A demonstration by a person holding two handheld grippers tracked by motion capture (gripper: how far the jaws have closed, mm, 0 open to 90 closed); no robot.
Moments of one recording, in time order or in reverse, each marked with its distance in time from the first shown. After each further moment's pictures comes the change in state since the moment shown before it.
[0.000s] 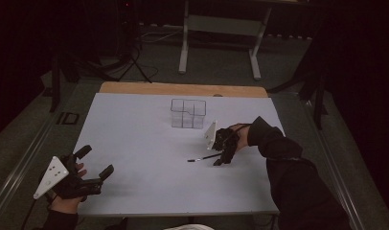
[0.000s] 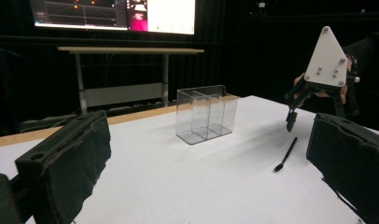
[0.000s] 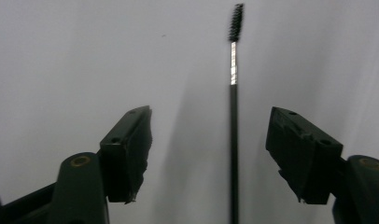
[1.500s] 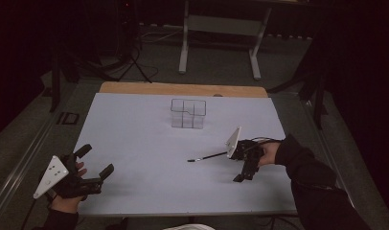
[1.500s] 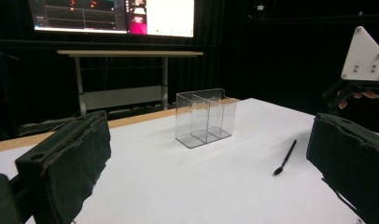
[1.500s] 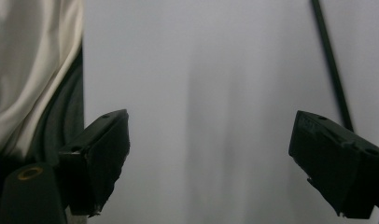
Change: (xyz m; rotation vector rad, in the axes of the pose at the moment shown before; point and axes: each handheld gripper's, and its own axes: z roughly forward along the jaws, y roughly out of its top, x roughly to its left) left arm -0.001 0.003 0.001 -0.011 -0.003 0.005; right arm 0.060 -0.039 -0.028 0.000 0.080 0.278
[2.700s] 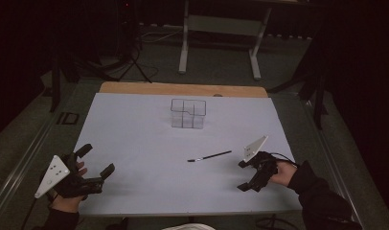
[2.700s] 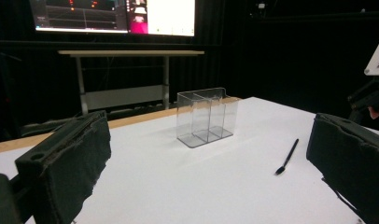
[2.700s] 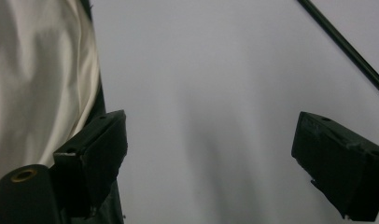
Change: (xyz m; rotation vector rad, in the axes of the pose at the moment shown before) left arm -0.001 0.000 0.002 0.005 0.005 0.008; right arm 0.035 -0.051 0.006 -0.280 -0.049 0.235
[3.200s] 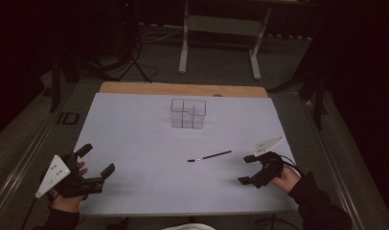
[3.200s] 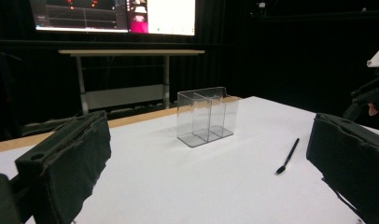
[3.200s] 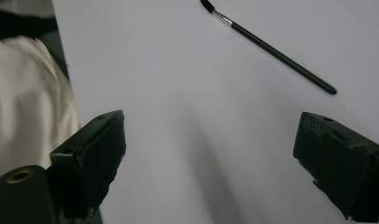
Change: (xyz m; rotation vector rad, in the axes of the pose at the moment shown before) left arm -0.001 0.000 0.001 0.001 0.003 0.002; right arm -0.001 -0.023 -0.008 -0.217 -0.106 0.158
